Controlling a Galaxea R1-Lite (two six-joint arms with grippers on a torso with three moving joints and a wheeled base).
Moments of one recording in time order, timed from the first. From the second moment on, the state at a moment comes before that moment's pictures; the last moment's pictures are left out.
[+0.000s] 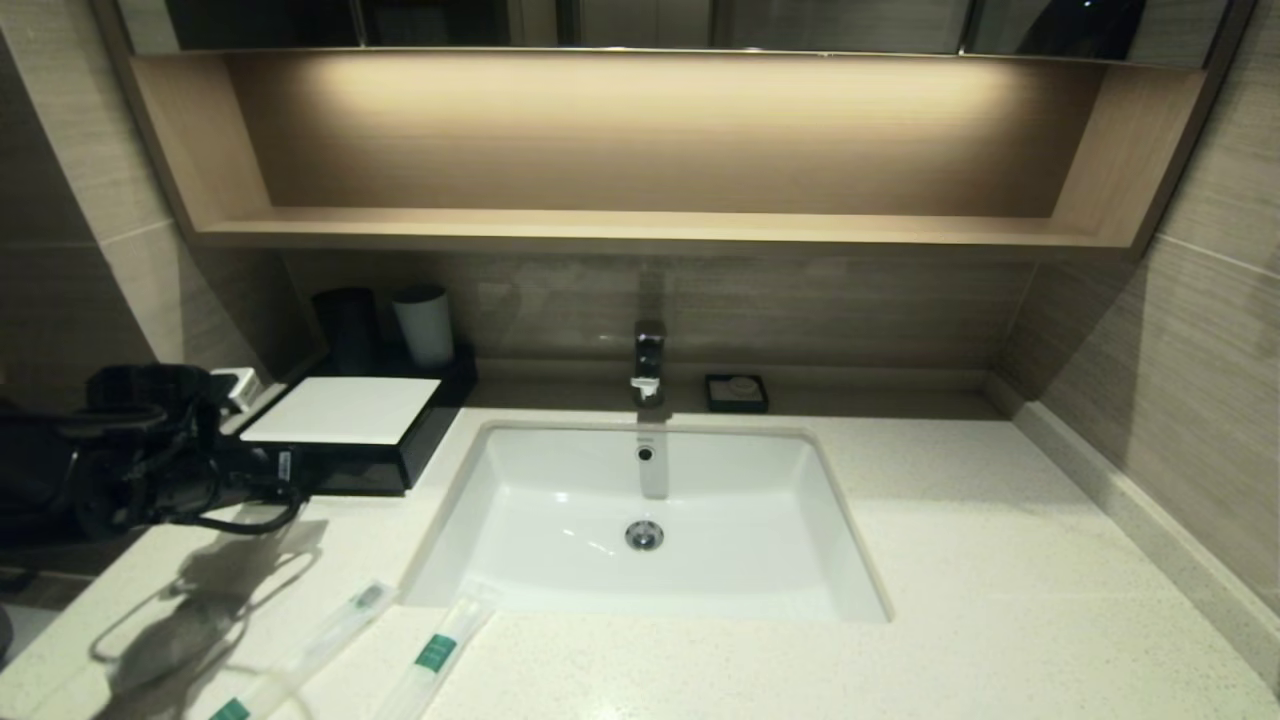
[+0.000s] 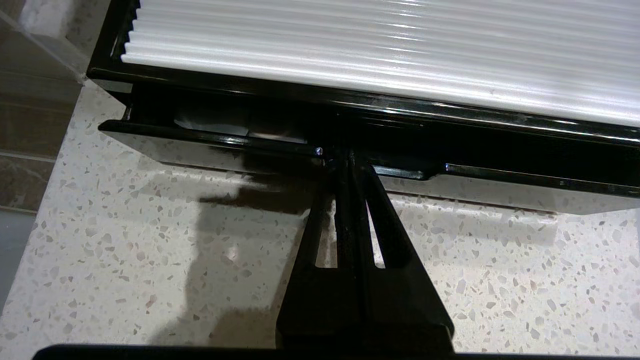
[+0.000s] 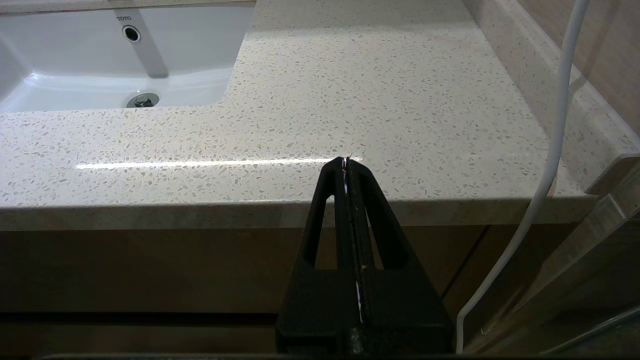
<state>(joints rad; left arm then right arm) 0.24 2.01 -0.90 -0.51 -0.16 0.10 0.00 0.00 -0.10 0.25 -0.01 0.06</state>
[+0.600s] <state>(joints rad) 0.21 2.04 -0.93 -0.54 -0.16 0.09 0.00 0.00 -0.10 0.25 -0.01 0.06</state>
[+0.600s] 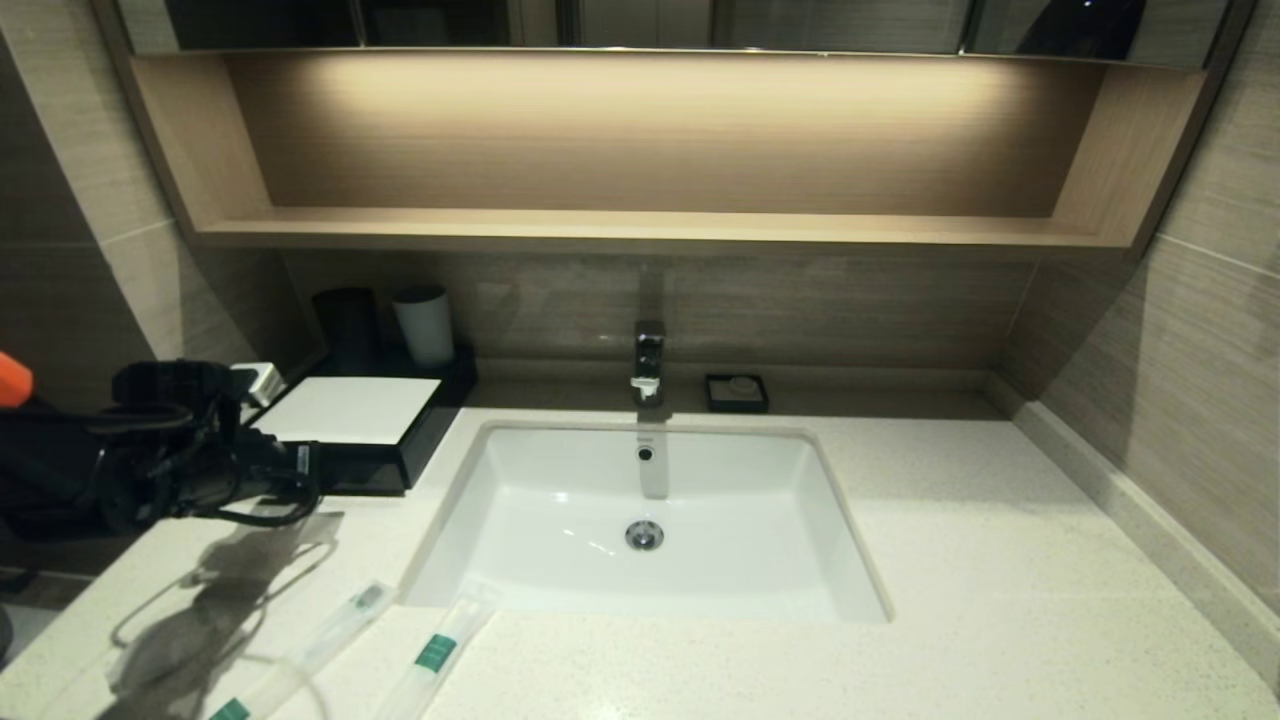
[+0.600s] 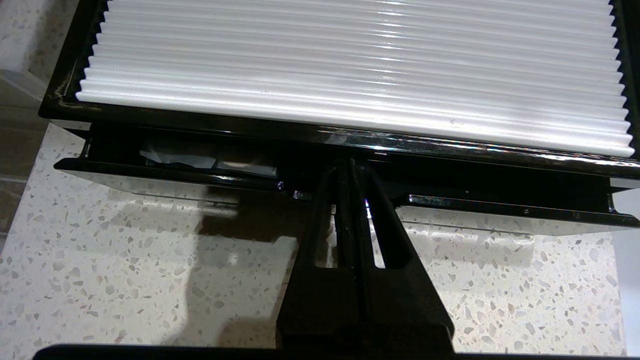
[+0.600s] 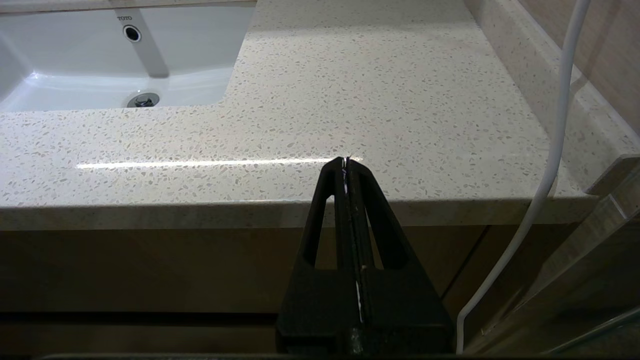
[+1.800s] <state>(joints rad) 0.21 1.98 -0.95 -0.20 -0.16 0.12 0.00 0.00 -0.10 0.25 -0.01 0.06</state>
